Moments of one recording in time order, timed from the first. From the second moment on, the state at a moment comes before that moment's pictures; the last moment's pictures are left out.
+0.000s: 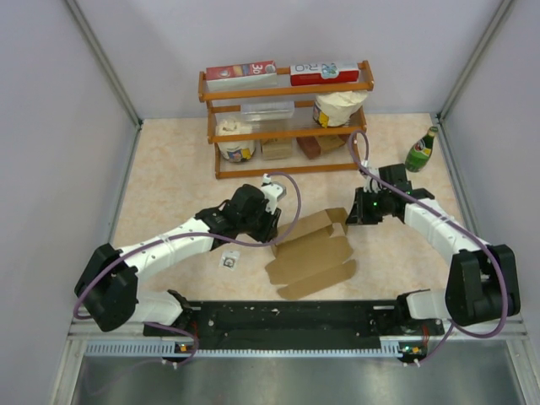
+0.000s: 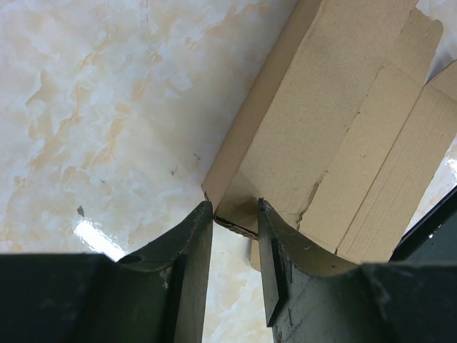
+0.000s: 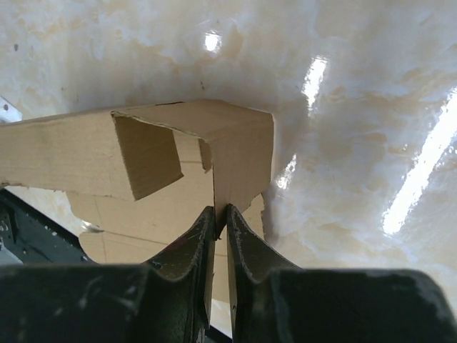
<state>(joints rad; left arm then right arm) -0.77 1.33 0.85 -0.29 0.10 -0.18 0.20 1.33 0.83 -0.51 -0.42 0.20</state>
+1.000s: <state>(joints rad) -0.77 1.34 0.85 -0.27 0.10 -0.19 0.25 1.26 0.81 -0.58 -0.54 0.21</state>
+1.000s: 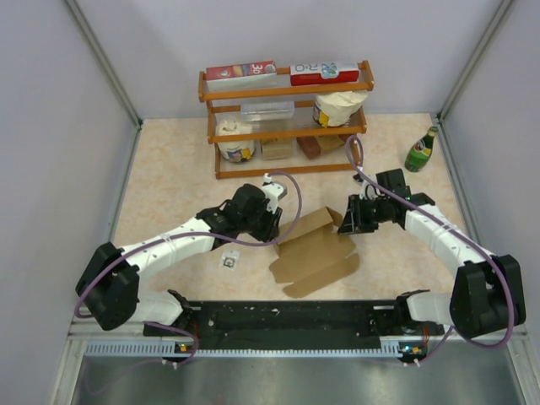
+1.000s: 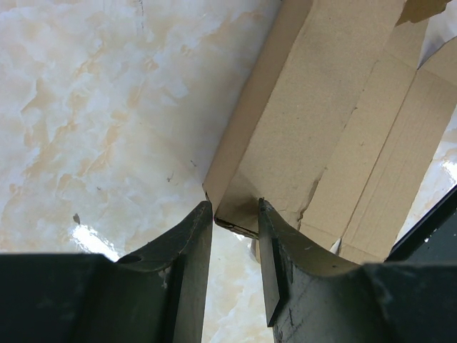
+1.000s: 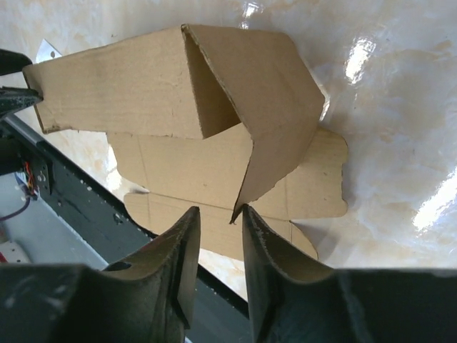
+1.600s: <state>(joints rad) -0.77 1.35 0.85 -0.27 0.11 -0.19 0.20 1.19 0.86 -0.47 -0.35 0.35</state>
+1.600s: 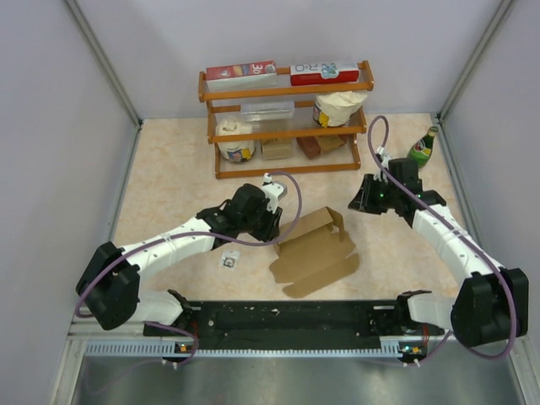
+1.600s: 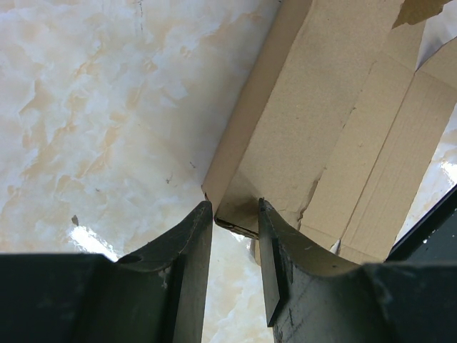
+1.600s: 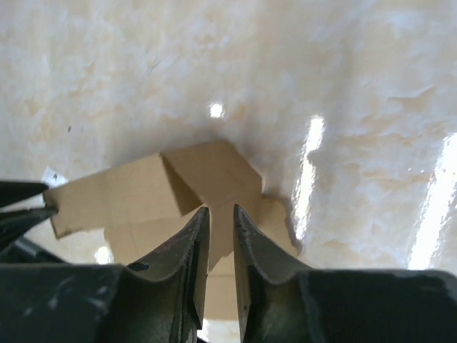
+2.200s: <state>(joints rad) -0.77 1.35 0.85 -0.26 0.11 -0.21 0.19 1.37 0.80 -0.30 -0.29 0.38</state>
